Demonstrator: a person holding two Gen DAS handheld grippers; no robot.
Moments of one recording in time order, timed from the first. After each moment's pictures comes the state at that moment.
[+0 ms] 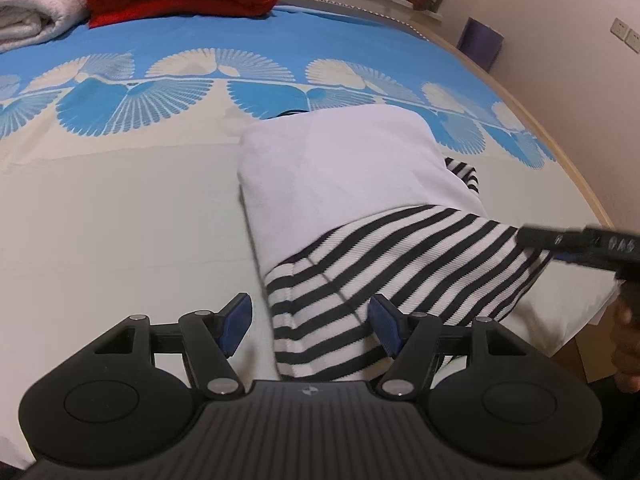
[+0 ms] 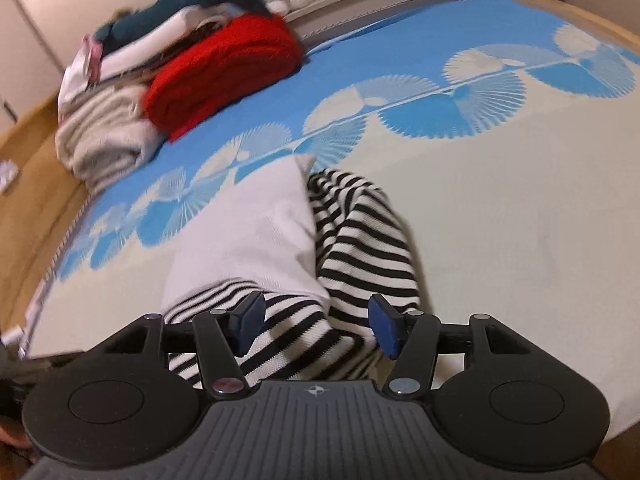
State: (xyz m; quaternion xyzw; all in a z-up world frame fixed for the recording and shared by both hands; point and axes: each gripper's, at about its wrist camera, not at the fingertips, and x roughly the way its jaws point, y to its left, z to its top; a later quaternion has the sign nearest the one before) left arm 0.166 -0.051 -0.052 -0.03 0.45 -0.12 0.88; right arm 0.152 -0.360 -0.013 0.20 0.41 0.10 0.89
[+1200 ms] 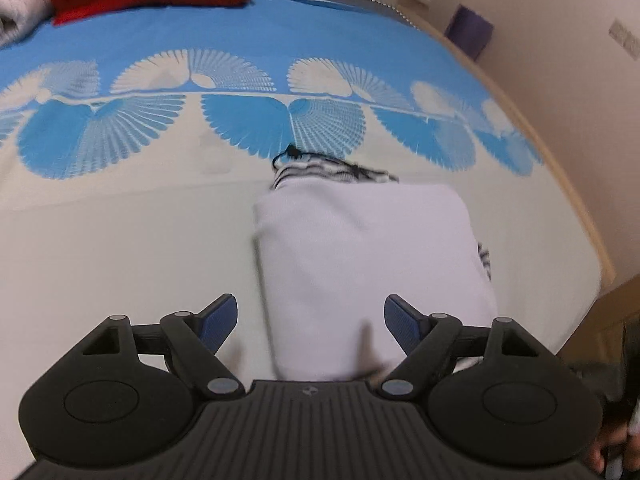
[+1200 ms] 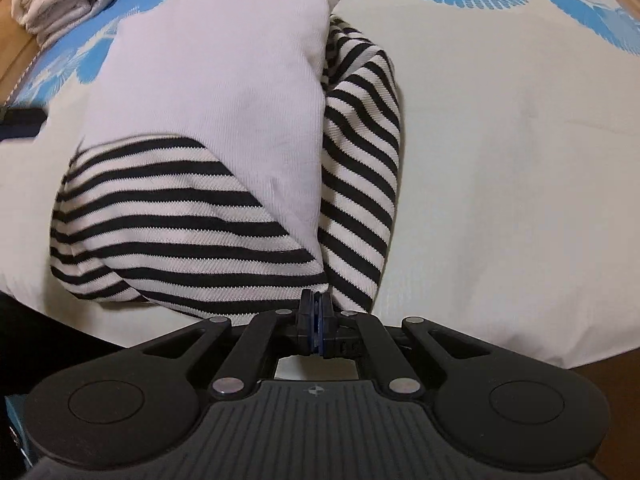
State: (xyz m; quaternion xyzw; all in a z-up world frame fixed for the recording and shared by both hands) left arm 0.257 -0.049 -0.030 -0.04 0.50 -0.17 0.85; right arm 0.125 -0.344 -0.063 0.09 0.58 0.08 0.81
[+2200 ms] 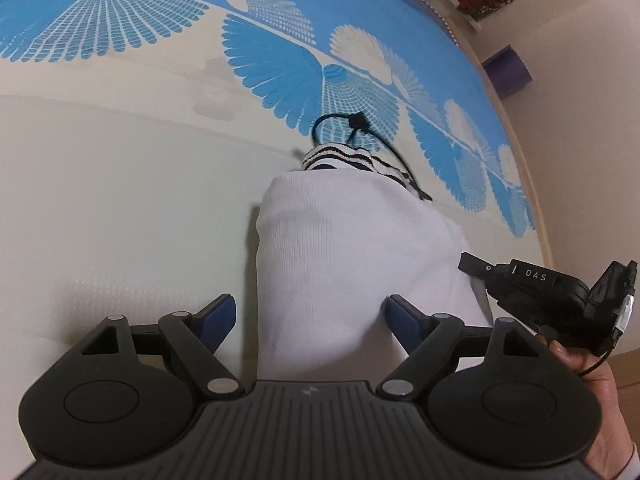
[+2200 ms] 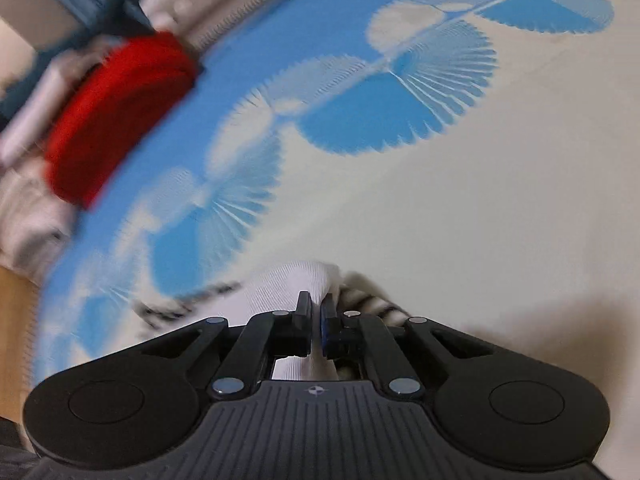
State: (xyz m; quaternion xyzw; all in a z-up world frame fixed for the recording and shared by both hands) left arm 0.330 -0.041 -0.102 -0.20 0.55 -0.15 0.80; right arm 0.292 -0.389 -0.067 0.30 0.45 -0.02 0.84
